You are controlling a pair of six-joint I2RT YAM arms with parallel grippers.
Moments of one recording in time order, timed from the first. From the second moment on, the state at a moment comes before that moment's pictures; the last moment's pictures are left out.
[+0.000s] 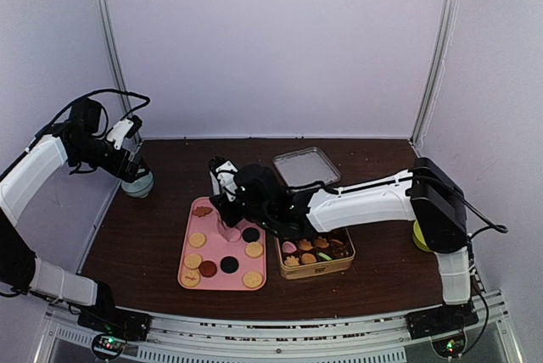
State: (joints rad) left arm 0.01 1.27 1.19 -0.81 0.27 0.42; right arm 1.13 2.11 1.52 0.22 0.27 0.11
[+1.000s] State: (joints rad) left arm 0.01 1.28 1.19 -0.81 0.29 0.43; right arm 1.11 1.64 1.30 0.13 0.31 0.17
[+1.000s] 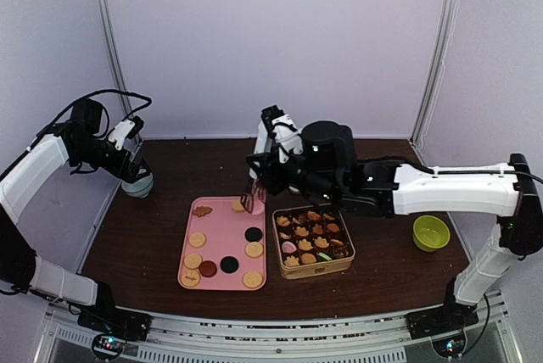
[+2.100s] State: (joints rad) left arm 0.00 1.31 1.19 -0.81 0.35 0.44; right arm 1.11 1.02 0.73 -0.20 0.56 0.40
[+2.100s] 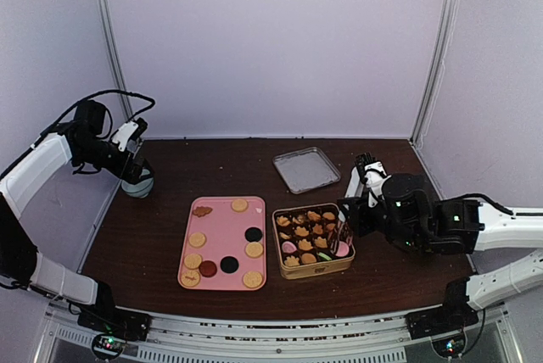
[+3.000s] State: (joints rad) left arm 0.00 1.31 1.19 -0.81 0.36 0.44; right arm 1.11 1.05 0.86 -0.24 0.58 0.31
